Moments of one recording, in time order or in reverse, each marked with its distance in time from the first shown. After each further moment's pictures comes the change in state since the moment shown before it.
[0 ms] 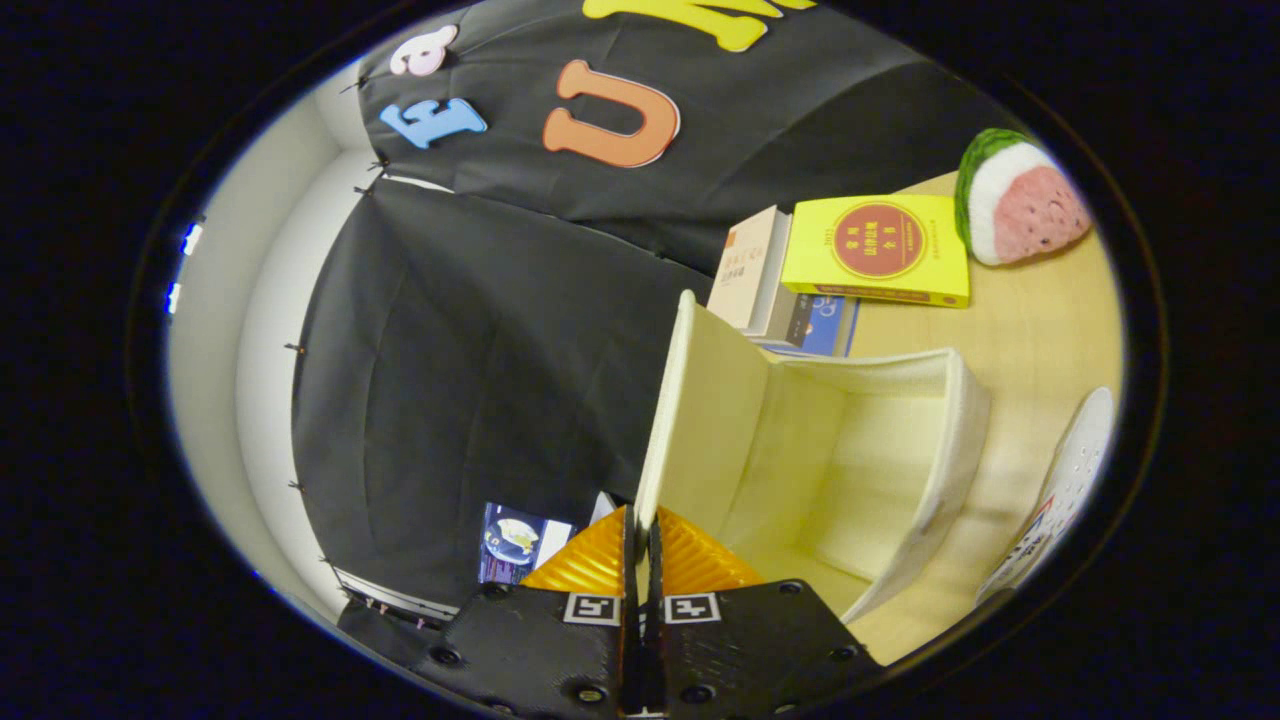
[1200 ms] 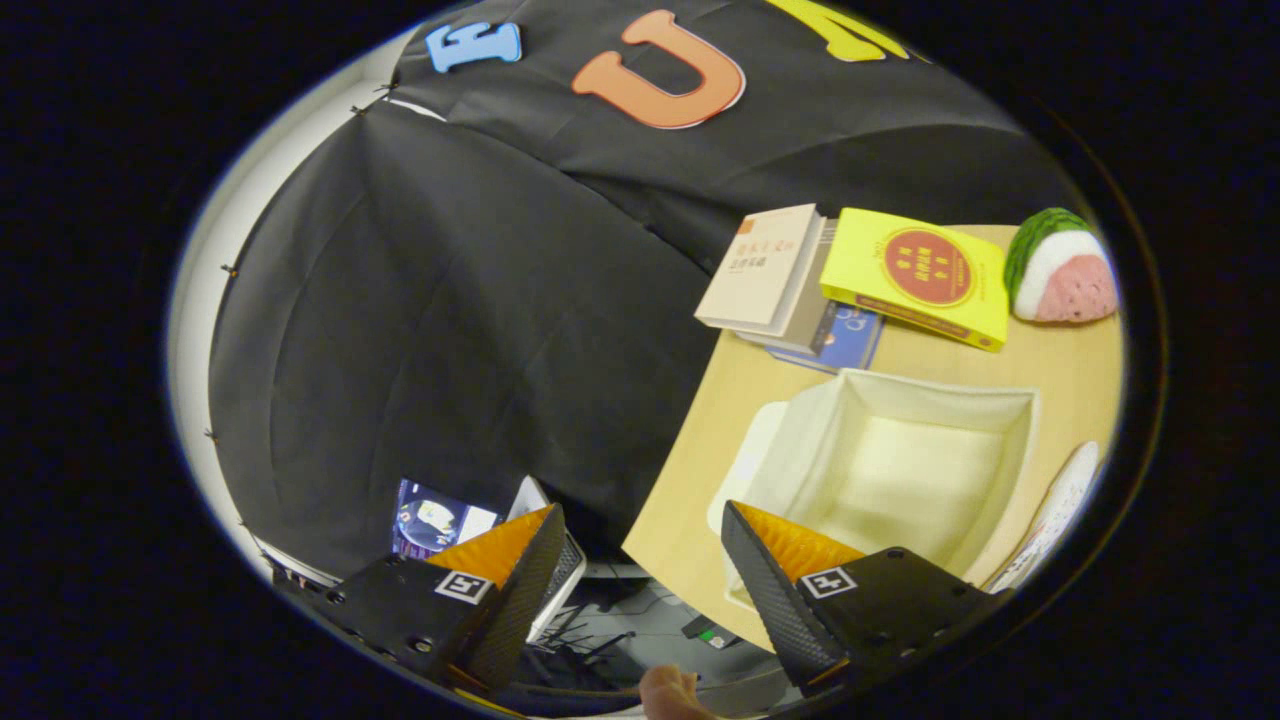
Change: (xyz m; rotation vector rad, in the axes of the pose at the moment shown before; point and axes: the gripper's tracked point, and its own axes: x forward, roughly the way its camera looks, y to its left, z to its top) arm 0.074 0.010 -0.007 -0.133 0.039 -0.291
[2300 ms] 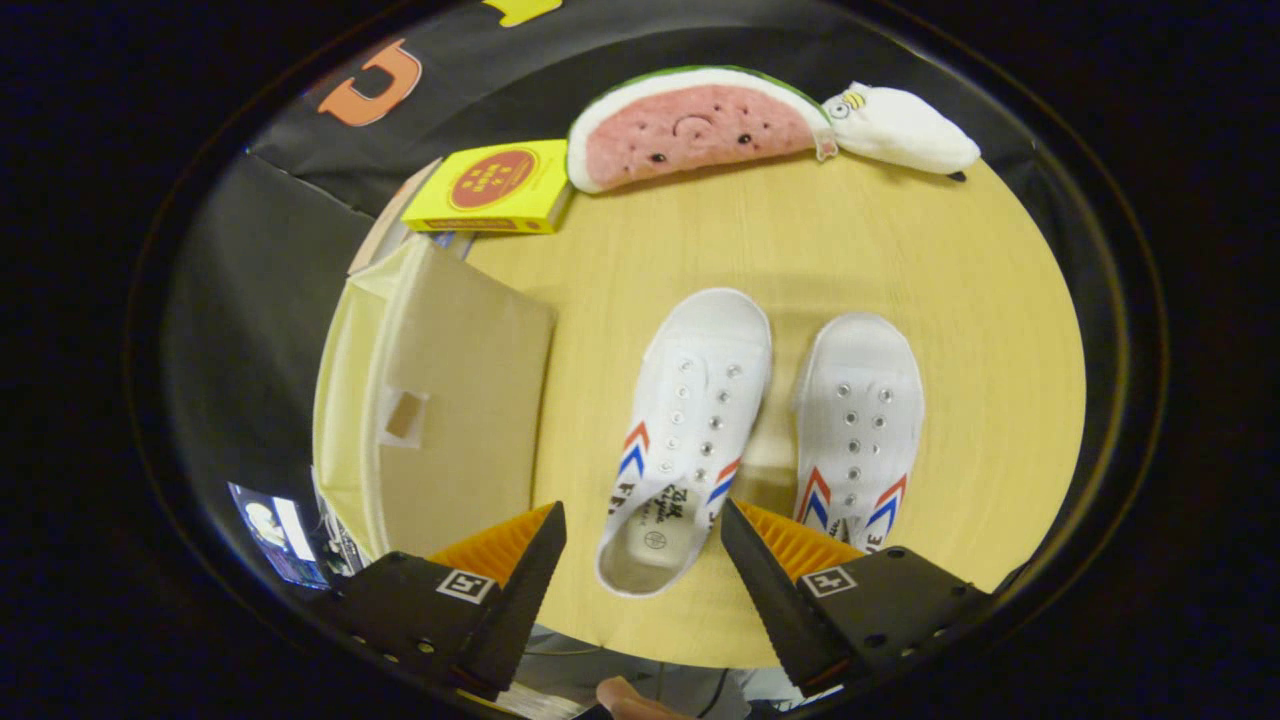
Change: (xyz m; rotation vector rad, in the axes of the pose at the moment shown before) arm -0.116 -0.345 -0.135 0.271 0.126 -0.593
